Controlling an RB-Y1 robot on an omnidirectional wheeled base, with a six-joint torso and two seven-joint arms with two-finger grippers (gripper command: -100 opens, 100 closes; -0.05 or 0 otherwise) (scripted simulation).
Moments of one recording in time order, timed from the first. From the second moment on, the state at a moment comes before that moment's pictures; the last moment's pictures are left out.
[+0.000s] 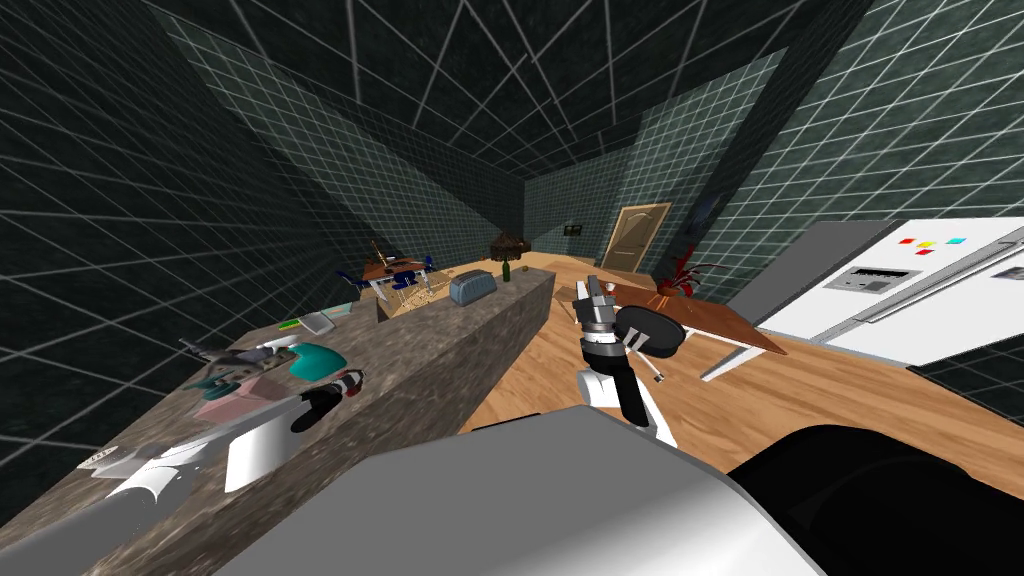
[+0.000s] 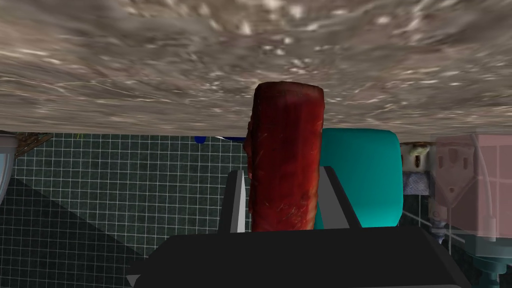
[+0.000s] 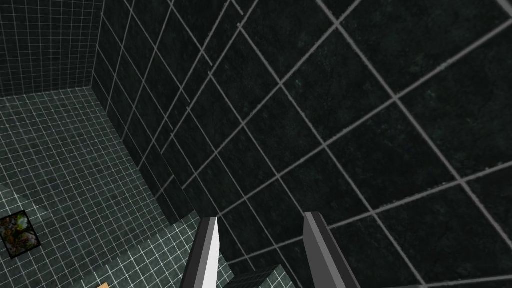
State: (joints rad) left arm 0.00 1.26 -0.63 -1.39 -0.14 0.46 0.34; right arm 0.45 -0.02 -0.04 -2.37 0.05 -0.44 -0.11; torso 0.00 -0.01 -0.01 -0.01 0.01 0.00
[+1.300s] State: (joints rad) left arm 0.31 1.18 -0.29 -1.55 -0.12 0.35 0.04; right arm 0.45 -0.02 -0.04 -2.37 0.05 -0.44 -0.11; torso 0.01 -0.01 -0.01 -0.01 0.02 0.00
